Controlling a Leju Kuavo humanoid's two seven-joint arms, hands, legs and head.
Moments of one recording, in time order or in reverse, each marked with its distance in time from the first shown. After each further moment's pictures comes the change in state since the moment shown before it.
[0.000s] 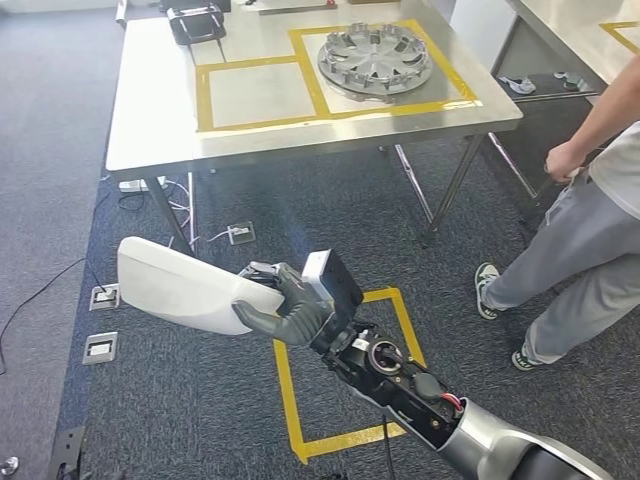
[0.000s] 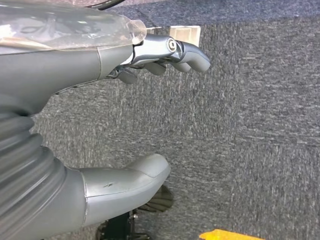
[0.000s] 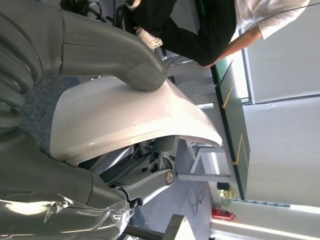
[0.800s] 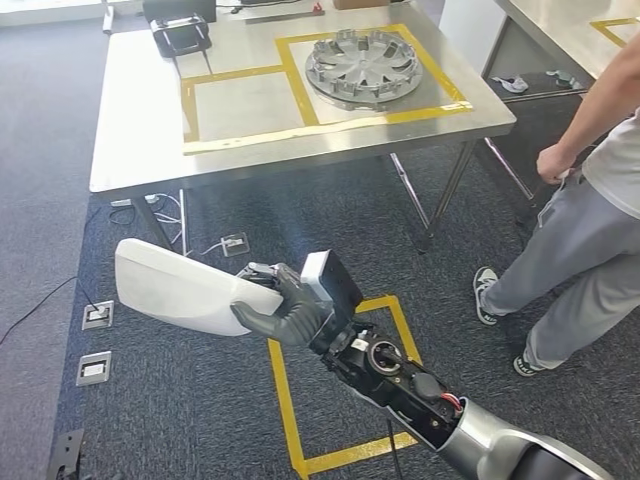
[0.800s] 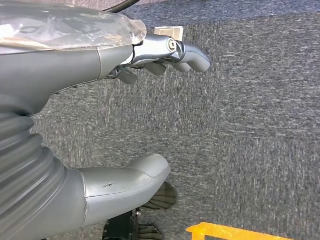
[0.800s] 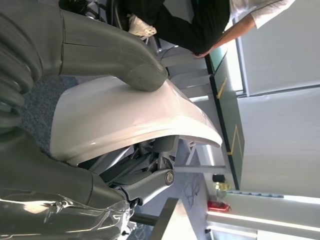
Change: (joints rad) left arm 0.000 0.001 -0.002 0.000 0.000 0.000 0.001; right arm 0.001 -0.002 -0.002 -0.010 0.000 0.000 0.001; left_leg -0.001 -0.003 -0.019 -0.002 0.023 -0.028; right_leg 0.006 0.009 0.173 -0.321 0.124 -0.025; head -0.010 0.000
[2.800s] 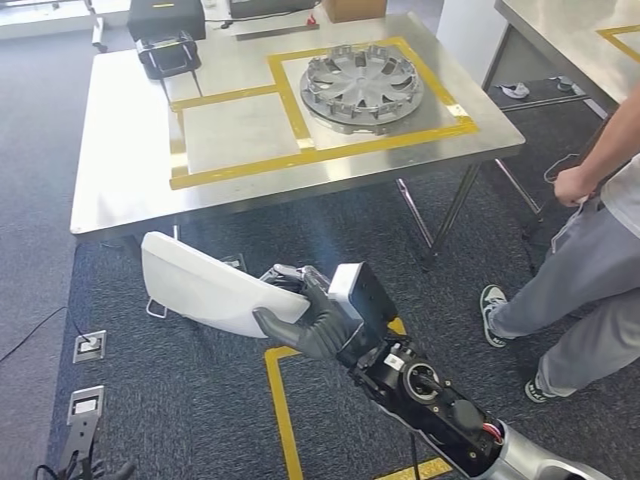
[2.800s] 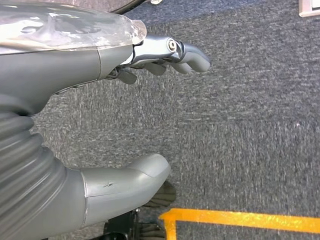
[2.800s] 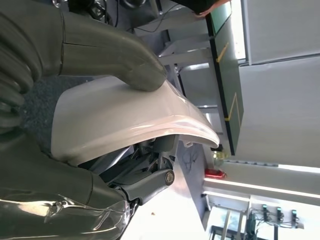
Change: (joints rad) left arm -0.032 -0.023 -0.037 0.000 -0.044 -0.014 0.017; right arm 0.117 -0.082 -0.038 -0.290 0.111 -0.108 0.132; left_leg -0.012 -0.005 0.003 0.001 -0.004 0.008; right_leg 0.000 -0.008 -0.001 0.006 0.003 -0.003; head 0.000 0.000
